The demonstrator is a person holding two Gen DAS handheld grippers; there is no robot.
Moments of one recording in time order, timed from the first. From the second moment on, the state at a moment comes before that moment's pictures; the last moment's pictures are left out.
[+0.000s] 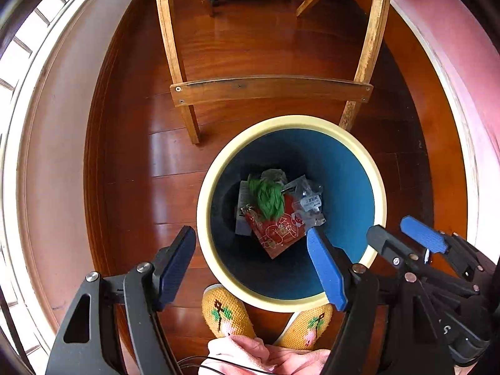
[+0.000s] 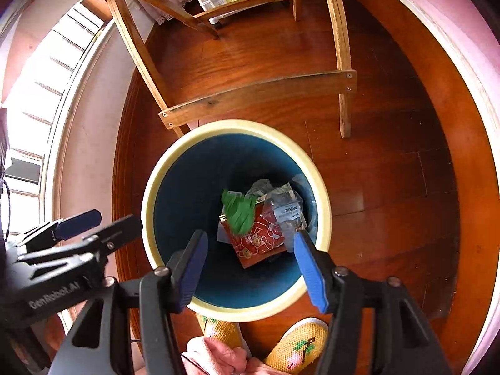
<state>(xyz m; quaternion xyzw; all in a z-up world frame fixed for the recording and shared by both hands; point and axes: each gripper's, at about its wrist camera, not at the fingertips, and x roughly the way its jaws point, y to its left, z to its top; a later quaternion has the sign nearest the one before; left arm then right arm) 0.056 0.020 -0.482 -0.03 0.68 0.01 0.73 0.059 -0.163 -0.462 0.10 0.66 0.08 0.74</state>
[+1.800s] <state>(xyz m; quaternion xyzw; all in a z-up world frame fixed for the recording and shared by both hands) 0.232 -0.011 -0.027 0.06 0.59 -0.09 0.80 0.215 -0.210 0.034 0.04 0.50 -0.03 0.86</state>
